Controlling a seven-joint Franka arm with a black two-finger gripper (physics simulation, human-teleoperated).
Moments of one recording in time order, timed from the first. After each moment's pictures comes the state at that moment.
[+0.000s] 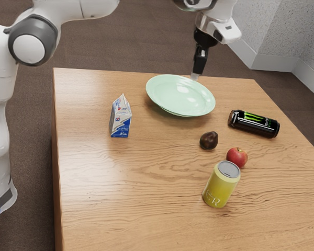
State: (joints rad) arm 0.21 0.21 -0.38 -1.14 0.24 1.37 0.28
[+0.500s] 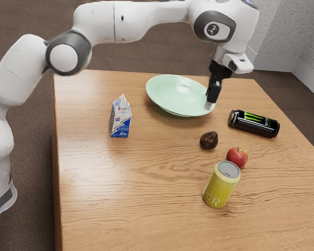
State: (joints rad) arm 0.37 0.60 -0.74 -0.89 0.37 1.35 0.28
